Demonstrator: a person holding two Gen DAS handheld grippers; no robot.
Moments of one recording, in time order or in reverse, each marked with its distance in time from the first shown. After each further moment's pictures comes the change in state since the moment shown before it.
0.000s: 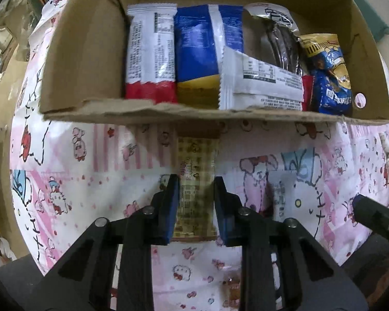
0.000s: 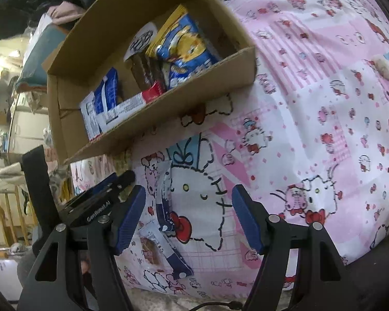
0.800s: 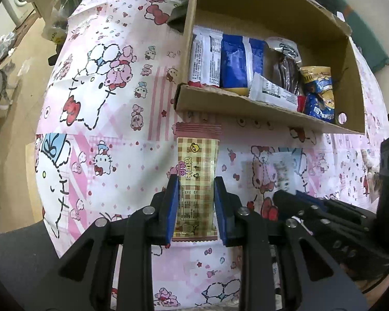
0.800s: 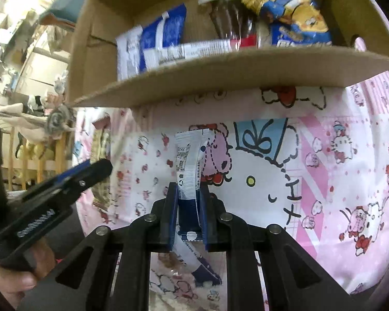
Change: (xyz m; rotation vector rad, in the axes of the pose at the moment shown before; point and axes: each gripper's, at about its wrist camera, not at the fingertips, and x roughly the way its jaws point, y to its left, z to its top) left arm -0.063 0.045 -0.030 -0.128 -0.064 -0.033; right arm 0.040 0.057 -0.023 -0.259 0.071 0.027
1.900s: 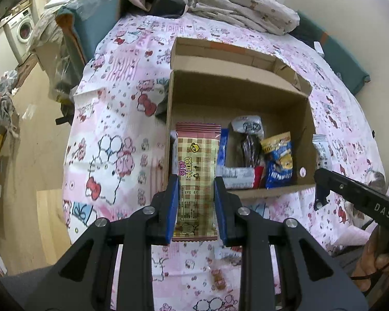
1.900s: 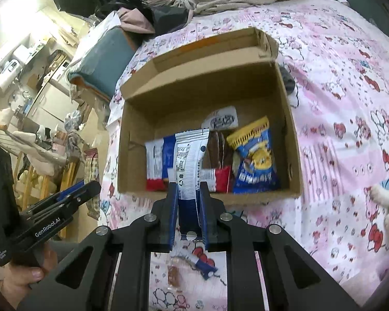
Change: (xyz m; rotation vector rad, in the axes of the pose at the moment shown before) left arm -0.094 -0.031 0.057 0.080 -0.258 -0.010; right arm -0.135 0.013 0.057 -0.077 -0.303 -0.038
